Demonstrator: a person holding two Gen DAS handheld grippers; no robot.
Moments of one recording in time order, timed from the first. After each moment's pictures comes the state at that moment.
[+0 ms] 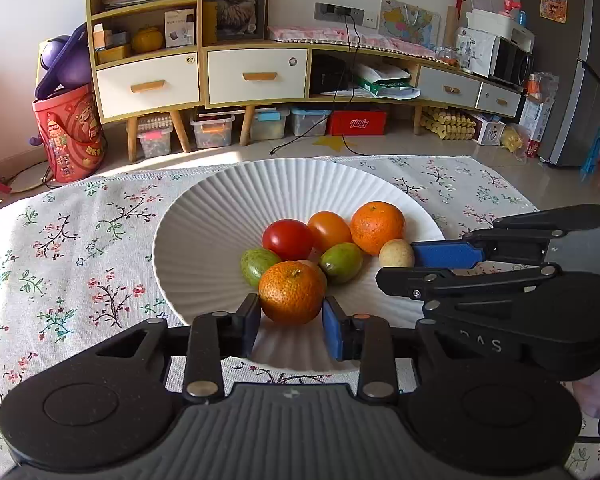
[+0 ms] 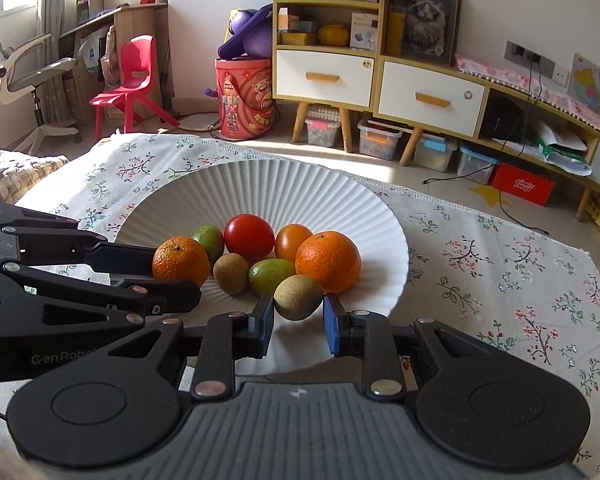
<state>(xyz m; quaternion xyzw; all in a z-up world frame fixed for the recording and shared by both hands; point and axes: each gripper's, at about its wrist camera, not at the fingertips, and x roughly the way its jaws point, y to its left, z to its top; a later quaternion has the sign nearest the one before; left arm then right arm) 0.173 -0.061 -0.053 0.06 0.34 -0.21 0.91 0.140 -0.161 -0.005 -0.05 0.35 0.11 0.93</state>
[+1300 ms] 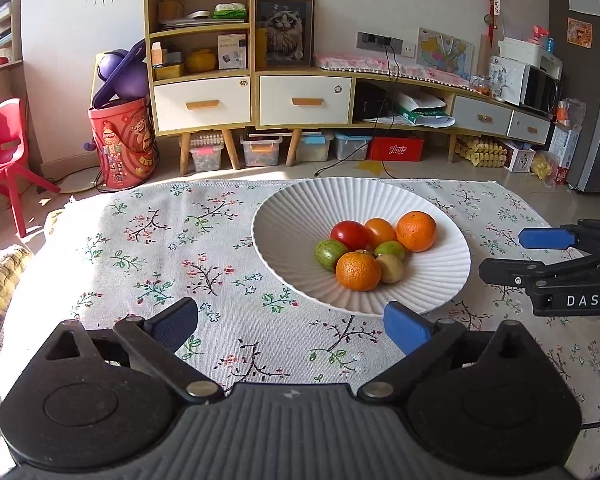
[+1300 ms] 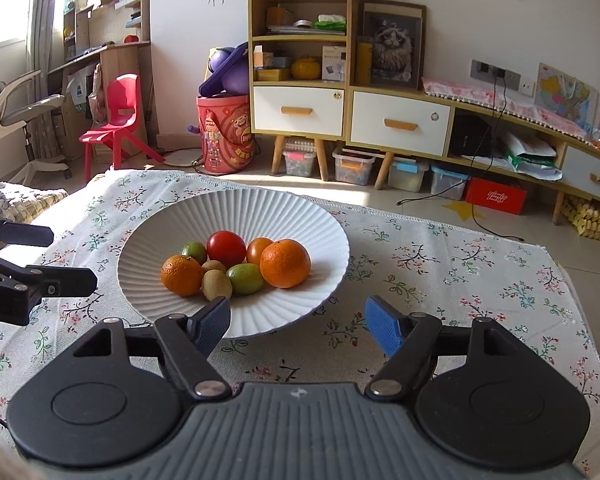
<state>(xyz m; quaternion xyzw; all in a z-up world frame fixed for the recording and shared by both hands) 0.124 -0.012 -0.032 0.05 0.31 -0.15 0.94 0.100 -0.189 0.011 -0.02 0.31 0.08 0.95</state>
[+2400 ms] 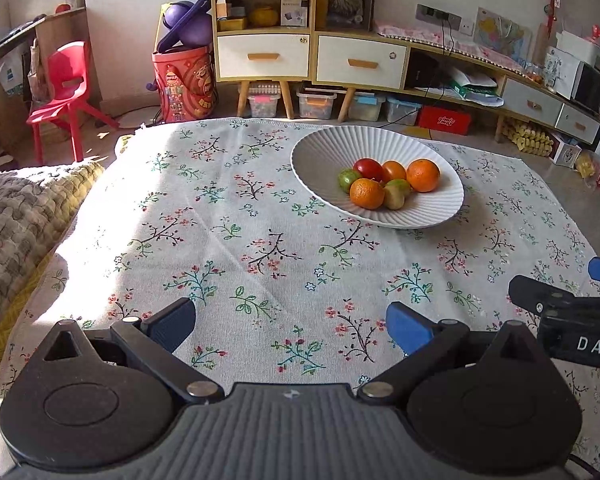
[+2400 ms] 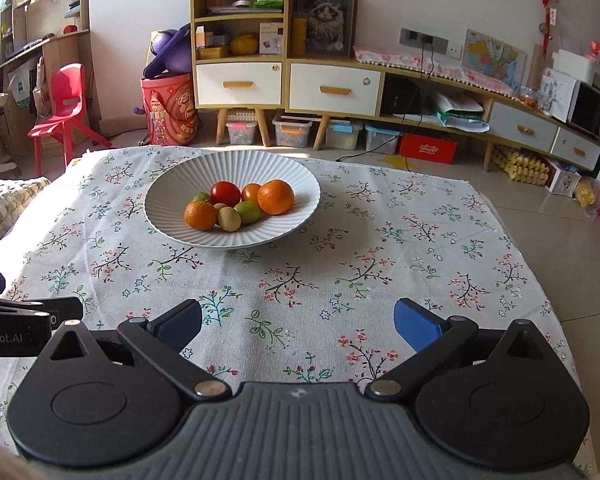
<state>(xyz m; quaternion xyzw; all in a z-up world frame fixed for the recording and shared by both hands) 0.050 -0.013 -0.013 0.02 0.38 -0.05 0.92 0.029 -0.152 0.031 -0.01 0.36 -0.04 0.93</state>
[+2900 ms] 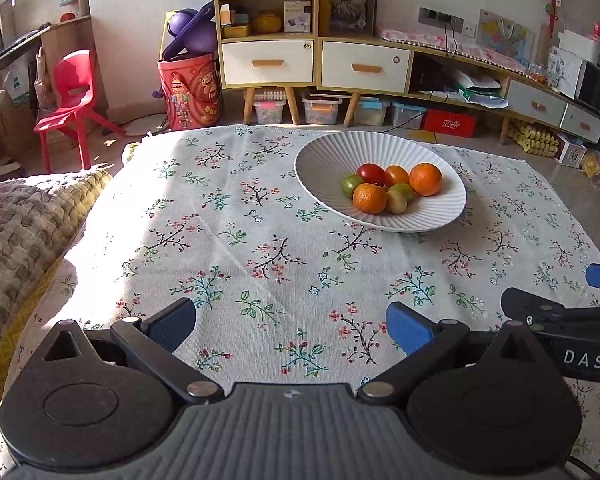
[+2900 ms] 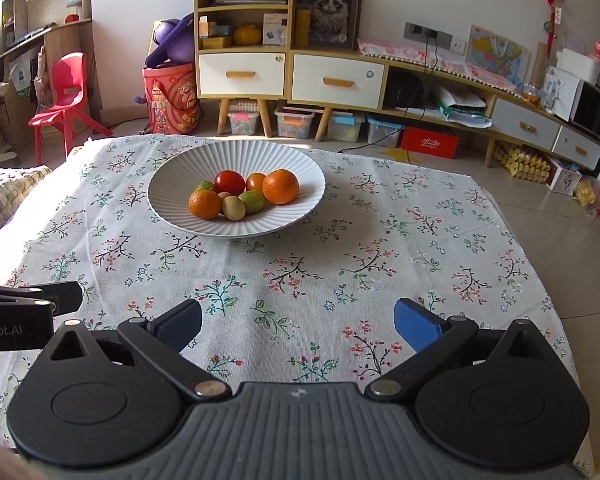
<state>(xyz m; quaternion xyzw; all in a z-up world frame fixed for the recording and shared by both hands) 0.046 -0.016 -0.011 0.03 0.38 -0.04 0.92 0.028 -0.148 0.027 -0.02 0.37 -0.04 0.93</state>
